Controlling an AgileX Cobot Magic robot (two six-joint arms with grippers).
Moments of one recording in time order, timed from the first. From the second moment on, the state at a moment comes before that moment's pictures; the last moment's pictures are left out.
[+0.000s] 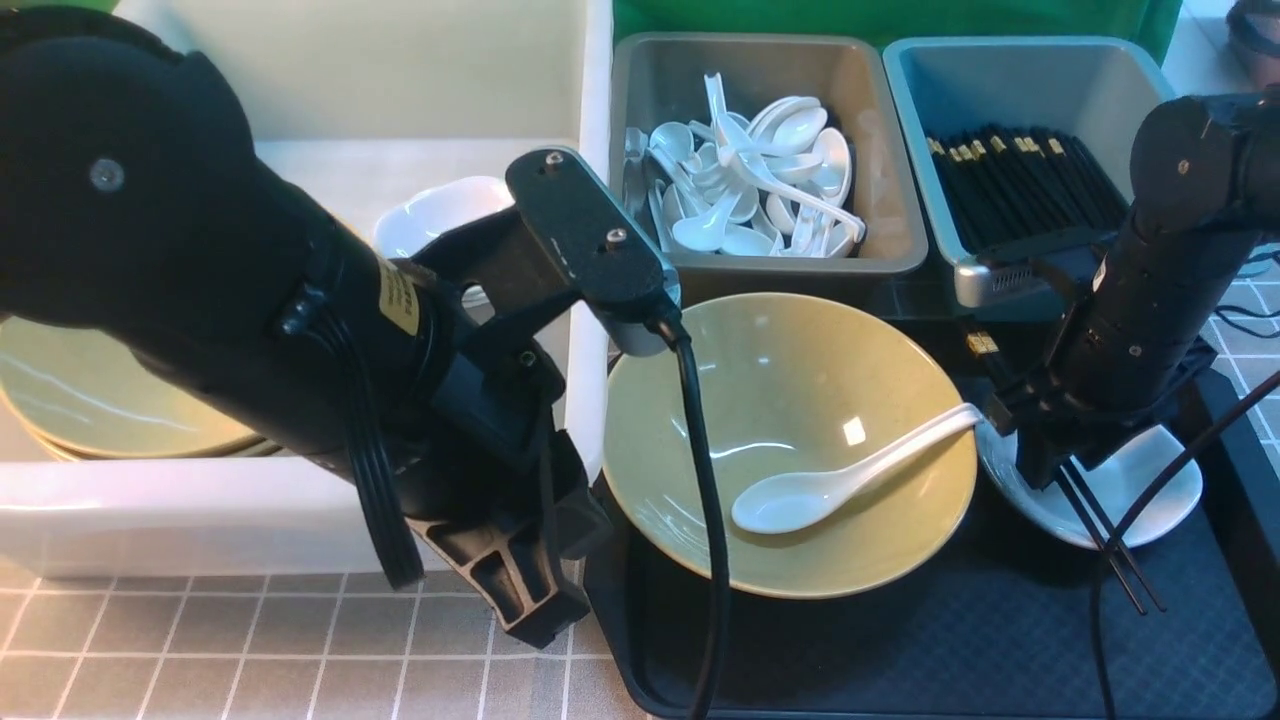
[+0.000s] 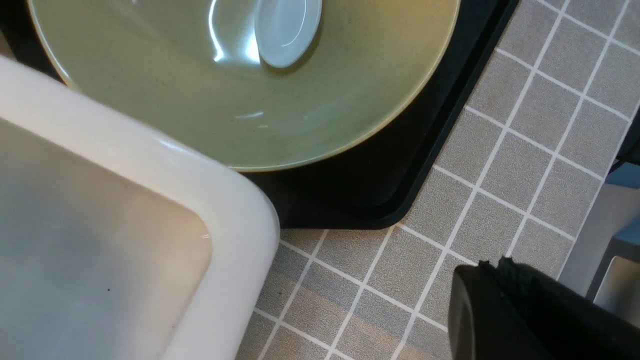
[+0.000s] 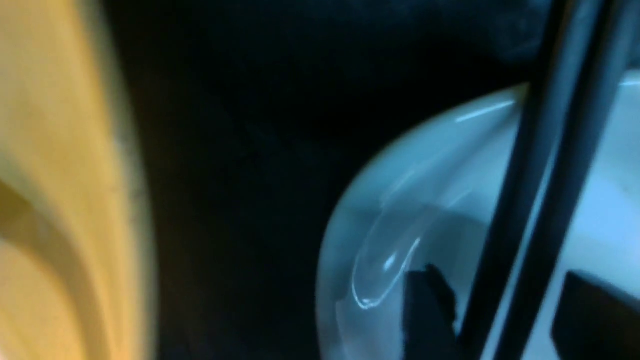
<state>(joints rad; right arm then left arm) 0.17 1.91 -1.33 0.03 0.90 -0.12 -0.69 1.30 -1.16 -0.24 1.08 0.49</state>
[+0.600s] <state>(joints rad) 0.17 1.69 -1.34 0.03 1.02 -0.16 -0.69 1.31 -1.16 -0.24 1.04 0.47</state>
